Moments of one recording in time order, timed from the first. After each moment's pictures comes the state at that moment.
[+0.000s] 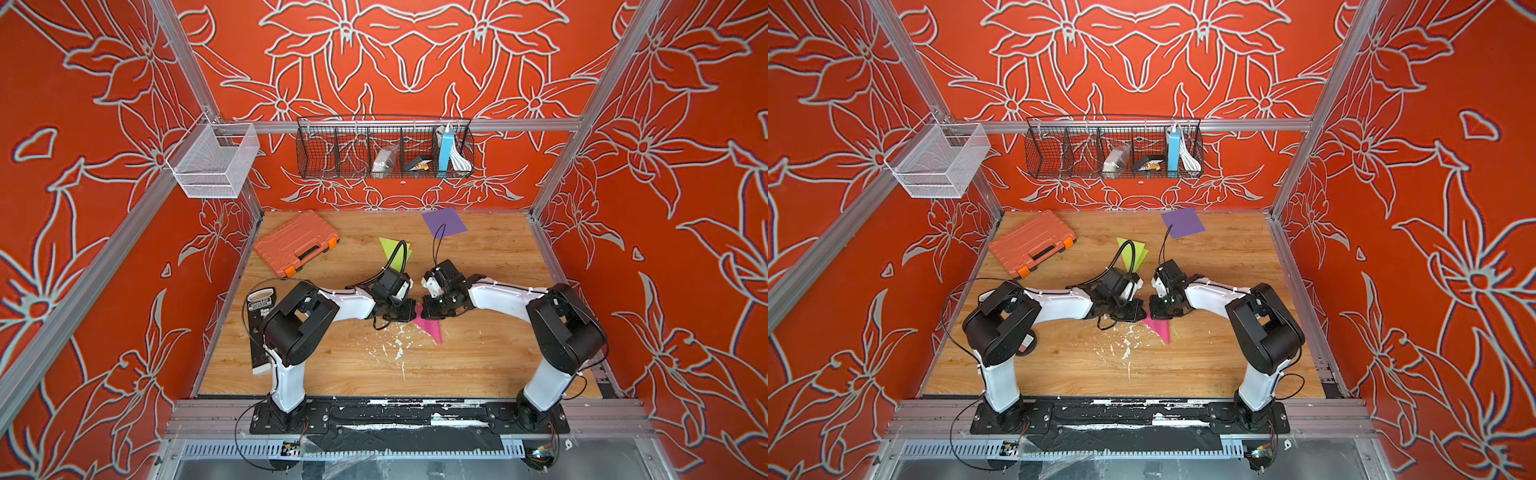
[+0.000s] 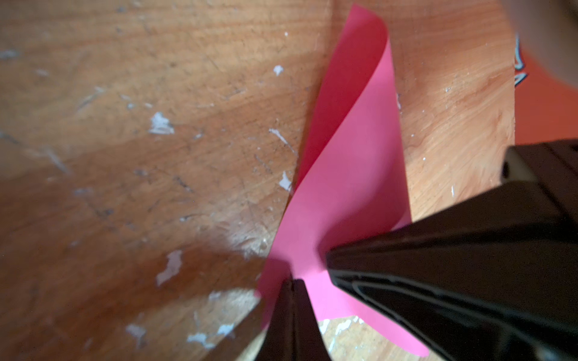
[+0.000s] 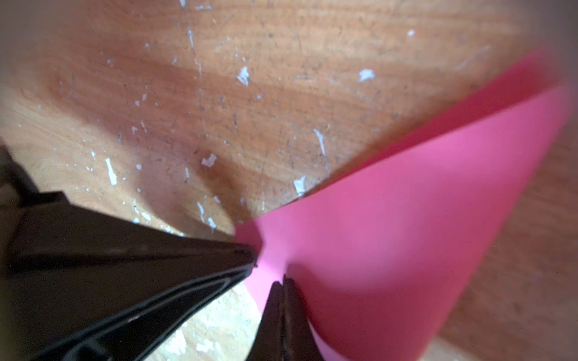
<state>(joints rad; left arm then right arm) -0.66 1.89 1.01 -0.06 0.40 -0.58 0.60 1.73 0.97 -0.45 -0.35 0.43</state>
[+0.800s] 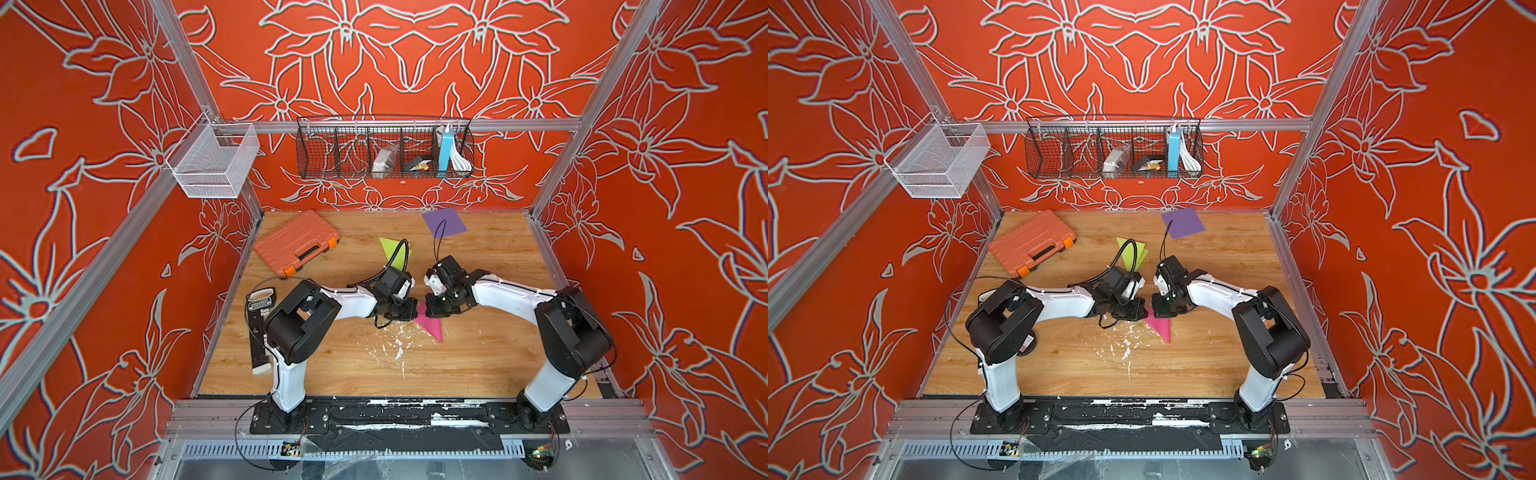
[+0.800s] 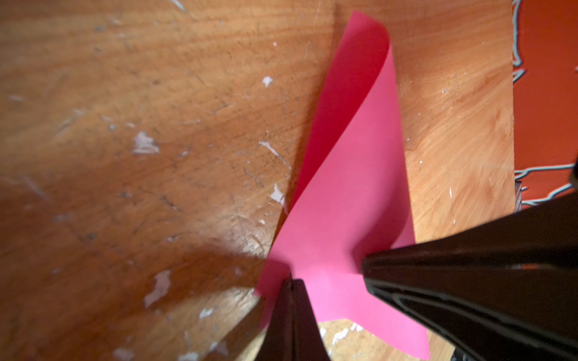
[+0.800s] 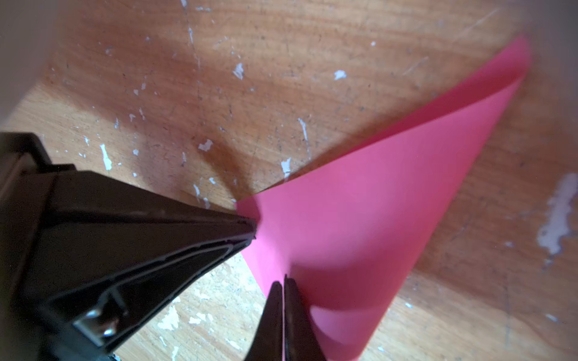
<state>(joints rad) -0.66 1.90 1.03 -0.07 0.39 -0.56 0.58 1.70 1.02 -0.56 -0.31 0.37</state>
